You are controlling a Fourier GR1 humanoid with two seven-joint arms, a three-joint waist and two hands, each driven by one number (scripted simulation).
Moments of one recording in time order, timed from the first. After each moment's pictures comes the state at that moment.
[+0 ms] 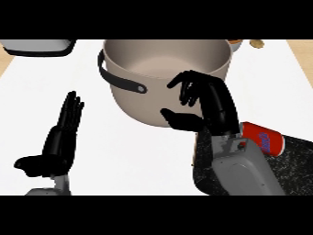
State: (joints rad) left arm -0.01 0.07 -0.09 -1.59 0.03 0.18 -0.12; right arm -0.47 0.00 0.28 -1.61 0.69 -0.14 0.37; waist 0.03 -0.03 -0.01
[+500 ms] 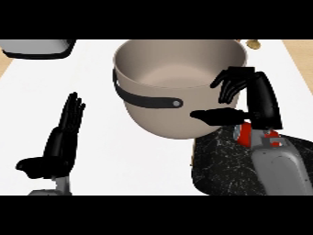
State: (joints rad) left arm 0.00 0.06 -0.10 -1.59 0.03 0.18 -0.12; right arm -0.40 -0.08 0.08 -1.64 0.46 -0.14 0.21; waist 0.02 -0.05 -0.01
